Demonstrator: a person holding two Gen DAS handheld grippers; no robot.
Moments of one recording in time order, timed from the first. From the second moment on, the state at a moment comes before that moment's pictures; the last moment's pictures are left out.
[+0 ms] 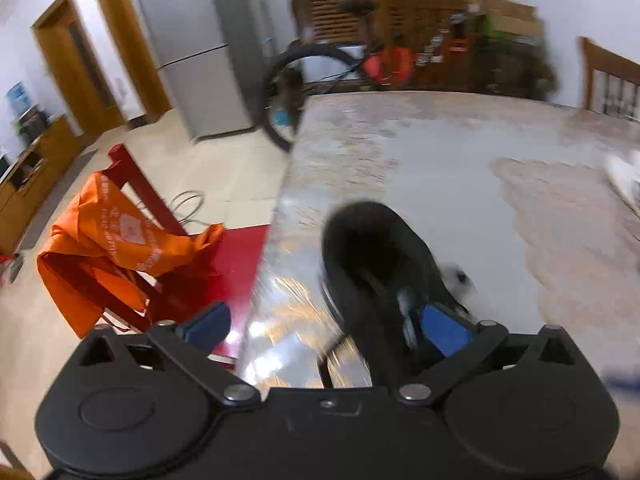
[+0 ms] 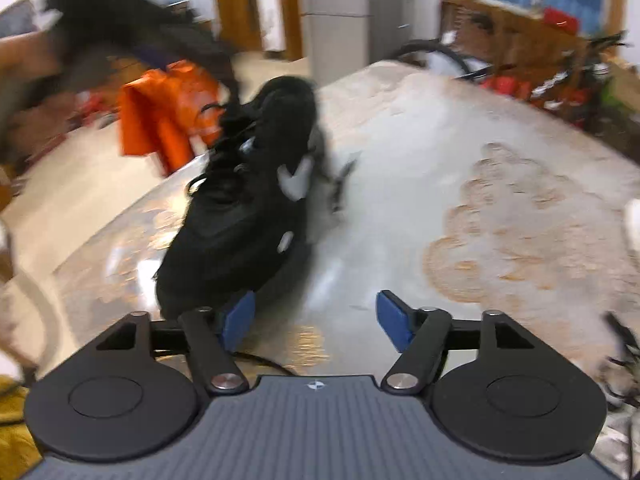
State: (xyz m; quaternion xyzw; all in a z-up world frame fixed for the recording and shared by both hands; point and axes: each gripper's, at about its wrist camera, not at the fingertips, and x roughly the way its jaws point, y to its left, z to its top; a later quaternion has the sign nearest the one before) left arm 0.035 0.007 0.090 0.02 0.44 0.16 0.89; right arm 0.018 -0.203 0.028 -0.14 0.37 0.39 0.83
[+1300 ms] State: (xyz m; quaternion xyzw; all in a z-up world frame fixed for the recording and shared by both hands) left arm -0.018 -0.045 0.041 -0.05 0.46 0.18 0.87; right arm 0.031 -0.256 0.055 0.07 0.47 0.39 0.79
